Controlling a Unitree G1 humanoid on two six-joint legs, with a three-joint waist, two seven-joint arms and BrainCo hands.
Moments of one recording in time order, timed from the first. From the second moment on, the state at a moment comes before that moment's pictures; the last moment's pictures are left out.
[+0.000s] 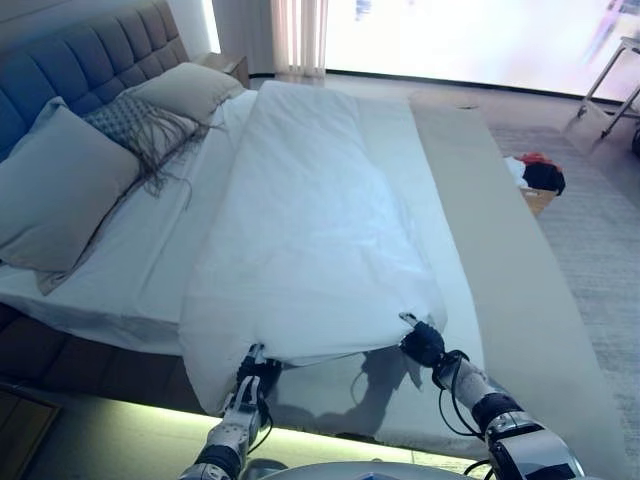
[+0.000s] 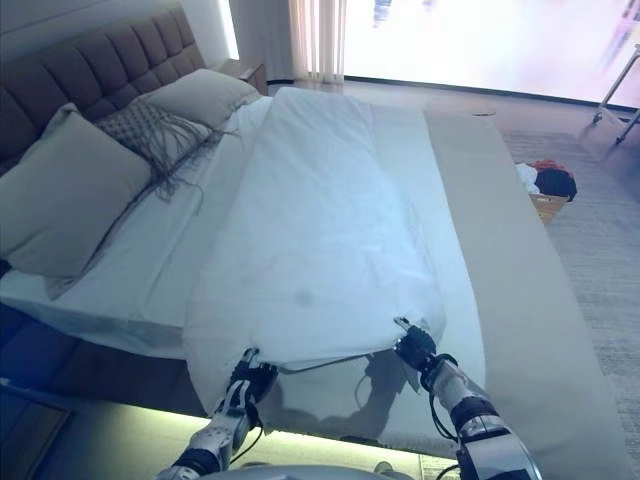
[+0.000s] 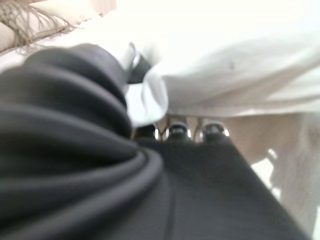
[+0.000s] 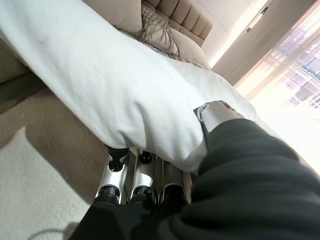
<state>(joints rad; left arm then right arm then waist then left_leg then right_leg) -0.09 0.05 -0.01 1.02 -1.50 0.07 -0.45 -0.29 -0.29 0.13 1.02 1.00 0.18 0.37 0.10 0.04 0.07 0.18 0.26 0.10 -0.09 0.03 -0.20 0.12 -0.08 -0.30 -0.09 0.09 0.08</state>
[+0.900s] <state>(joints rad) -0.08 0.31 0.30 1.17 -1.45 0.06 -0.52 -0.11 -0.39 0.01 1.28 0.96 0.23 0.36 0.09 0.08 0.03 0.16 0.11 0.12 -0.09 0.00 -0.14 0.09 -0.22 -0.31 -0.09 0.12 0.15</state>
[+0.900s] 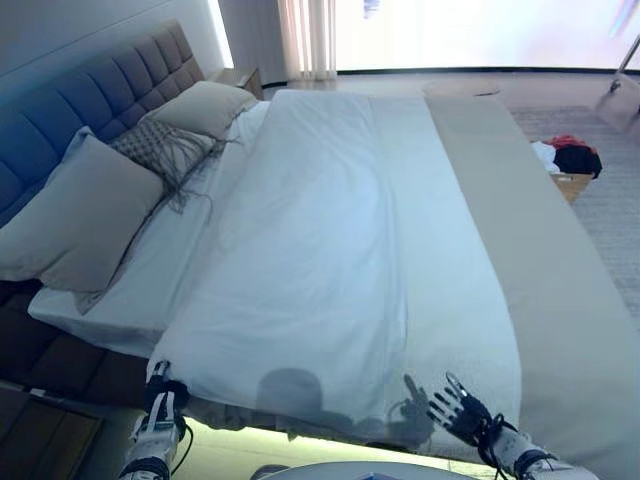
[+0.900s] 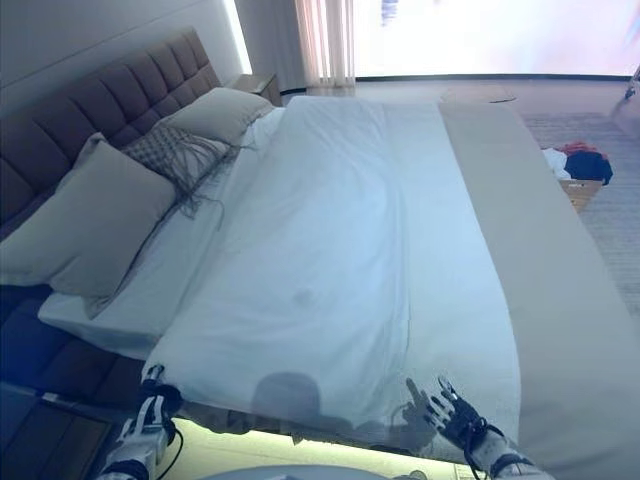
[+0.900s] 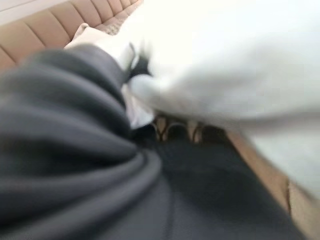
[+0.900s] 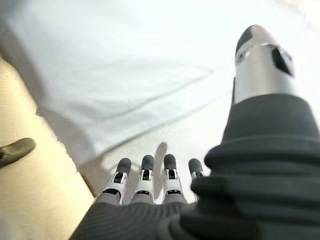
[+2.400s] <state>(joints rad) -0.16 0.33 0.33 1.22 -1.31 0.05 -0.40 -0.19 -0.41 -0.07 1.30 0.97 0.22 0.40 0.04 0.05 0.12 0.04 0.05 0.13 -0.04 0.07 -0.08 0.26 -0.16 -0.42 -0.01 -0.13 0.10</state>
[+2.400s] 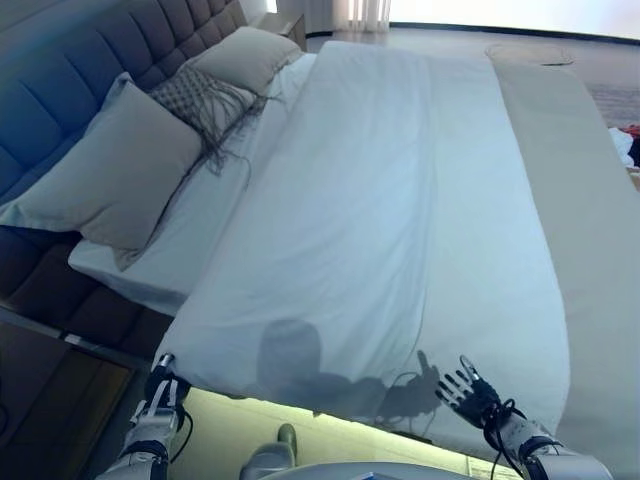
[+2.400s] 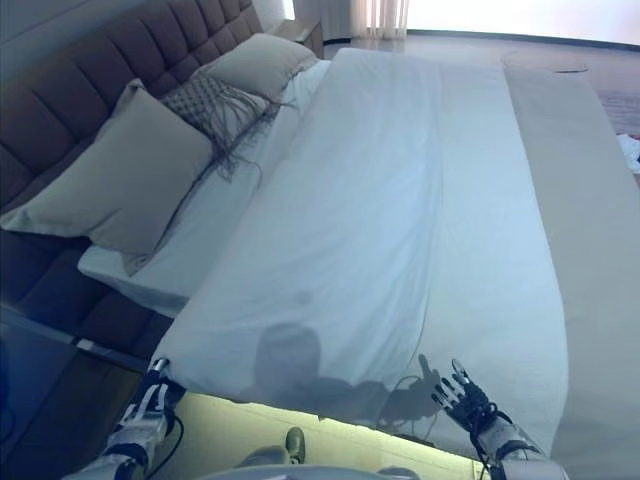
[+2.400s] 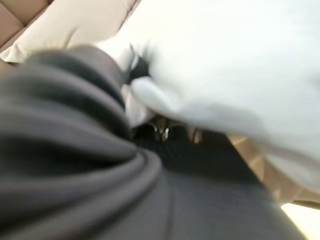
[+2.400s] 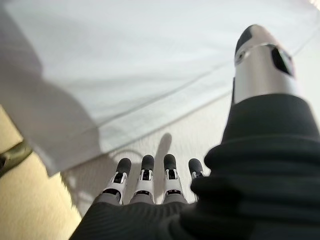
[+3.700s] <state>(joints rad) 0.13 0.36 0.34 1.35 -1.06 0.12 -0.44 -0.14 -0.41 -0.09 1.30 0.98 0.23 0.38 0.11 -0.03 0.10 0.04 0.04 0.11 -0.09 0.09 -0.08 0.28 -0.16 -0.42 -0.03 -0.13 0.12</state>
